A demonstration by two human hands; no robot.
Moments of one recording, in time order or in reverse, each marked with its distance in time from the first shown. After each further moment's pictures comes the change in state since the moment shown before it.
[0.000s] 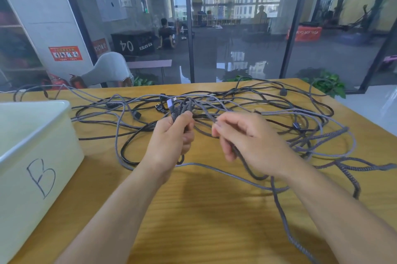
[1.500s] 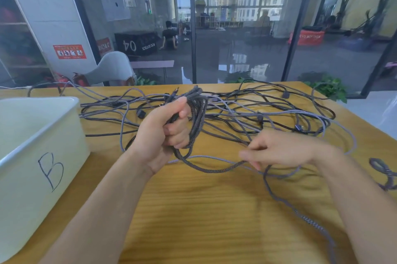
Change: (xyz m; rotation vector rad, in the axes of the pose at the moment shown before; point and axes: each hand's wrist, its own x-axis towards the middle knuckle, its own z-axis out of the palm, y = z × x) left_hand -0.005 0.027 -0.021 -0.347 -0.177 -0.026; right_hand 0.007 0.038 -0.052 -0.498 -0.508 0.247
